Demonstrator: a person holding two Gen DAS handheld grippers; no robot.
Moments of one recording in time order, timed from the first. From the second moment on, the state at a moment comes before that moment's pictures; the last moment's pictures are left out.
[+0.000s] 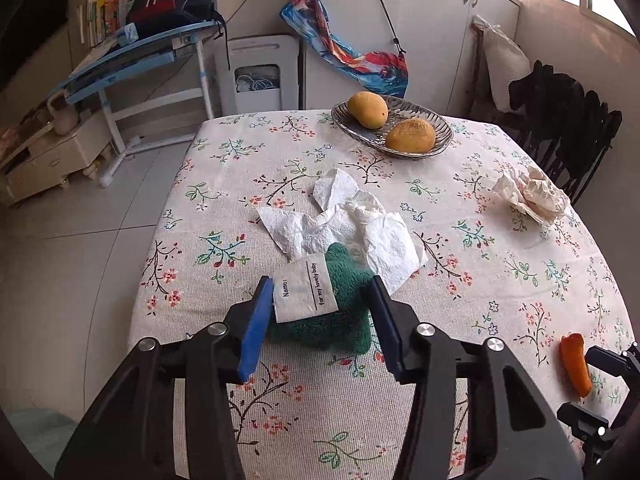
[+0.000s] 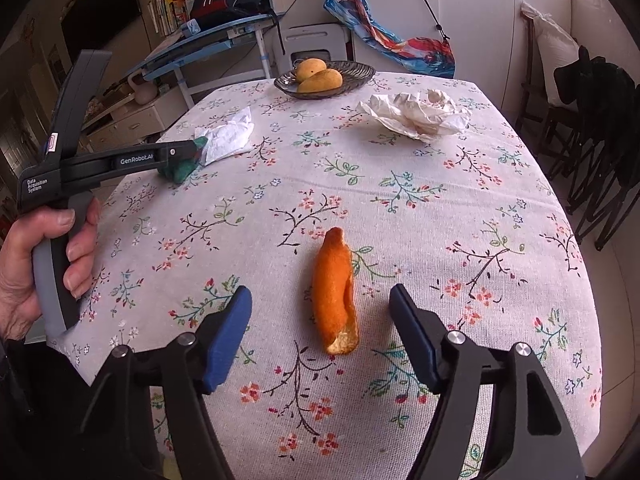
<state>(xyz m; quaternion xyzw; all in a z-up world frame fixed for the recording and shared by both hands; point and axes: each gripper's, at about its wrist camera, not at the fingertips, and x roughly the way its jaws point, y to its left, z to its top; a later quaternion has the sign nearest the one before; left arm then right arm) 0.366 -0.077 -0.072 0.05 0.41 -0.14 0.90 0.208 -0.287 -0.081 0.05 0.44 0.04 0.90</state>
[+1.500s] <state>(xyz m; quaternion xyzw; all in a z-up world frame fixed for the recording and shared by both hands) 0.355 -0.077 -0.063 0.11 0.39 -0.18 0.90 0.202 -0.288 -0.082 0.07 0.43 0.06 0.90</state>
